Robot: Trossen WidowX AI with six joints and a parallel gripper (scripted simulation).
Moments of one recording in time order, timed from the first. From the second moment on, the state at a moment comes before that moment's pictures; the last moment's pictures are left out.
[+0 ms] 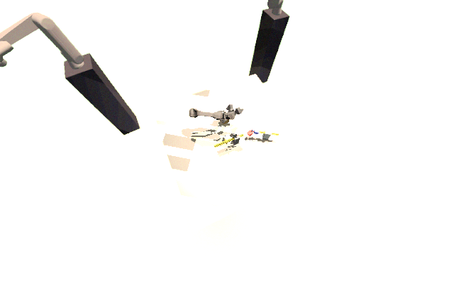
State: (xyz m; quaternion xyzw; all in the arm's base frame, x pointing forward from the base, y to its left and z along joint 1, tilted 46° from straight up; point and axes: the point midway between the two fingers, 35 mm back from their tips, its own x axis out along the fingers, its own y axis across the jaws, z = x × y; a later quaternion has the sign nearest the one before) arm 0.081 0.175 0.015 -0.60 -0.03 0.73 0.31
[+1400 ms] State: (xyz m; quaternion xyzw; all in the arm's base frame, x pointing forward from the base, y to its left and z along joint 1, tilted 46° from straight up) arm 0.080 0.192 0.024 -0.47 0.53 0.55 0.44
